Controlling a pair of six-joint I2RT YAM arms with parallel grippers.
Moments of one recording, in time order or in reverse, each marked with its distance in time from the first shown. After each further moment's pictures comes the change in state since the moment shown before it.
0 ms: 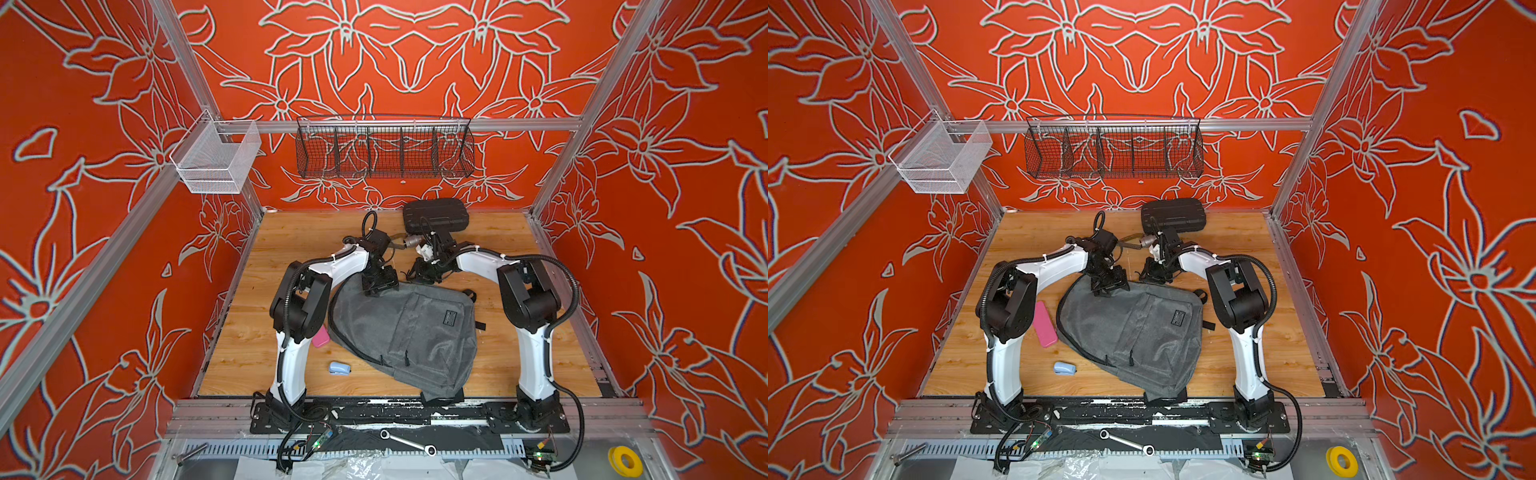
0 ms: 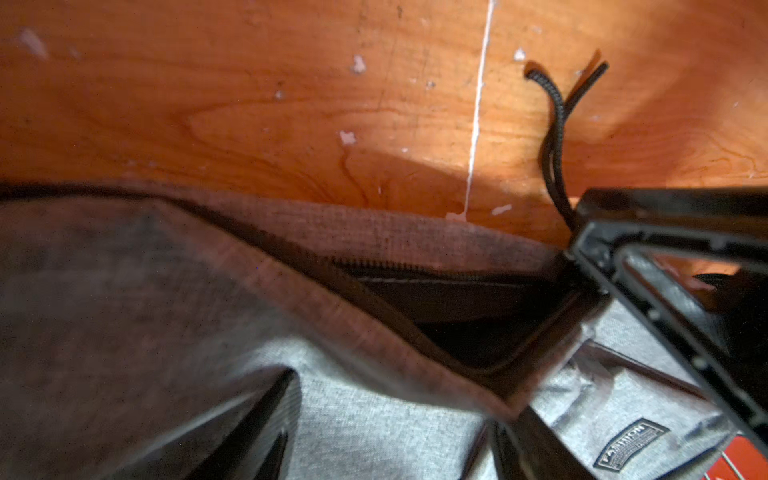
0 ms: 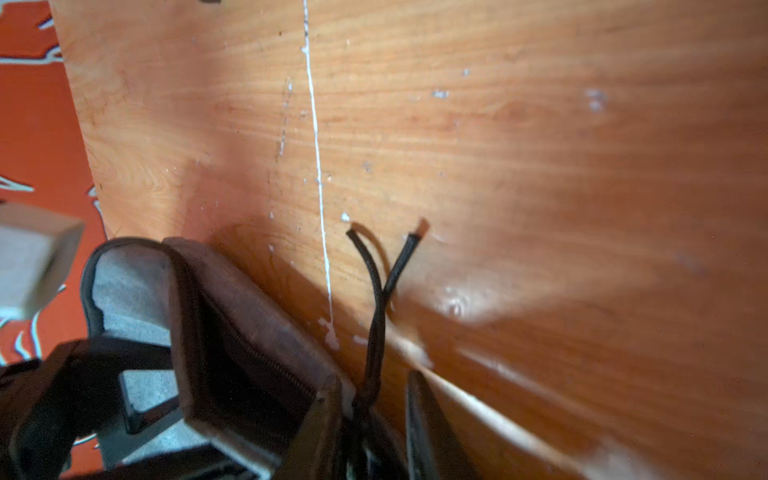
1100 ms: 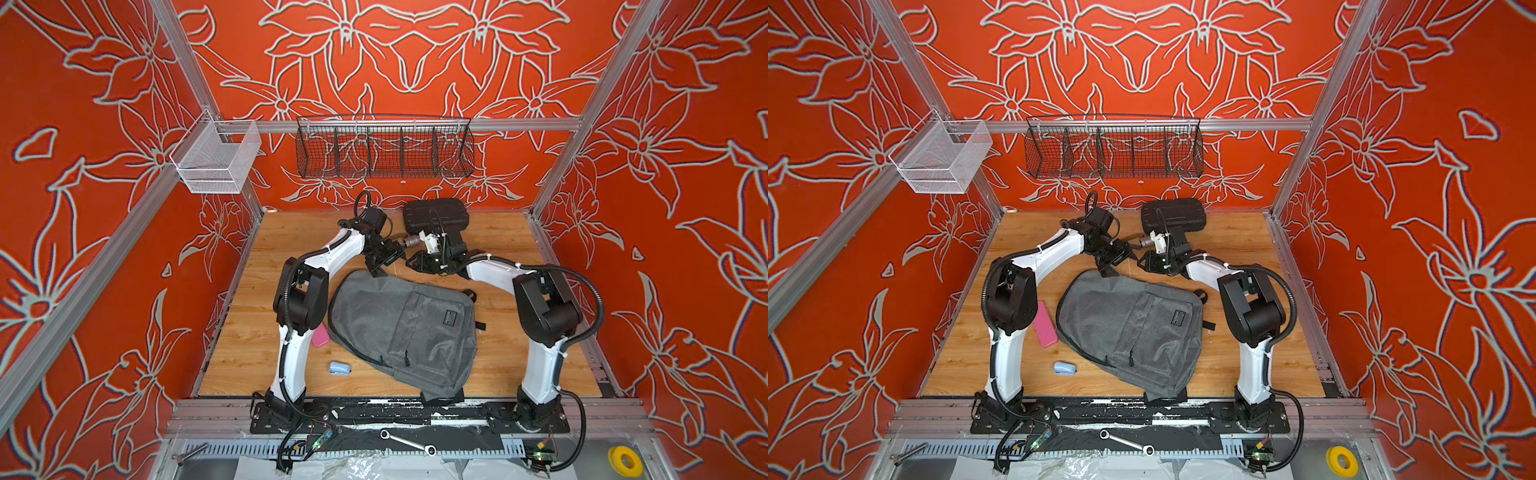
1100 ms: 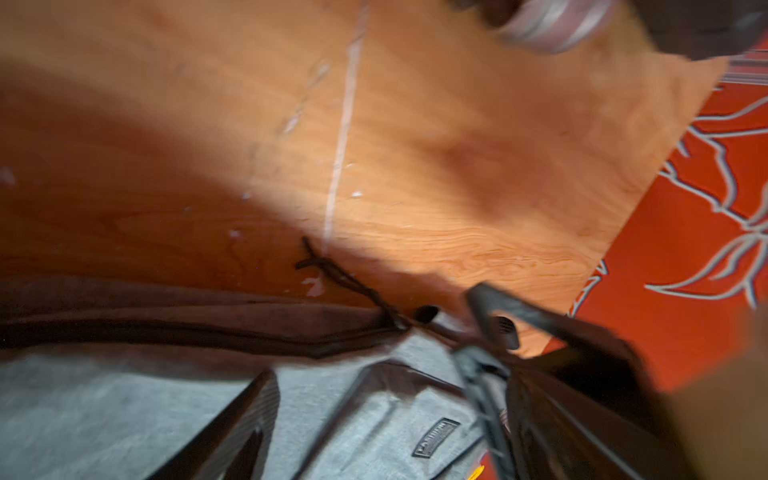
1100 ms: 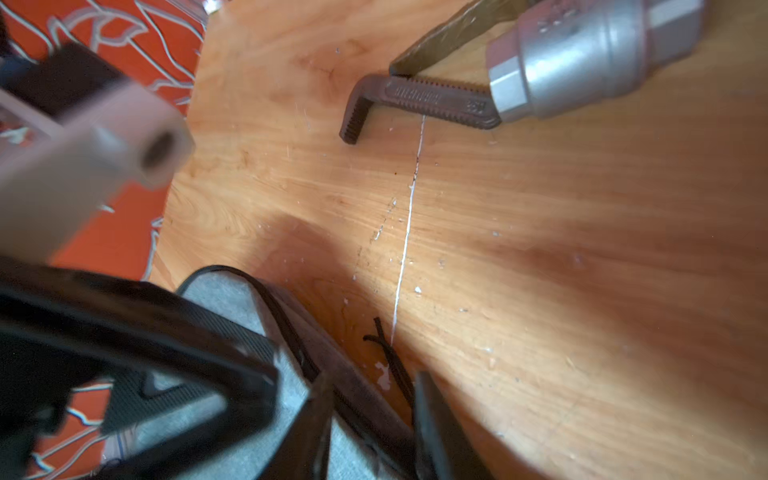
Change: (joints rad) left arm 0.068 0.076 0.200 0.003 0.146 -0.266; right arm 0.011 -0.161 -0.167 0.319 0.067 -0.039
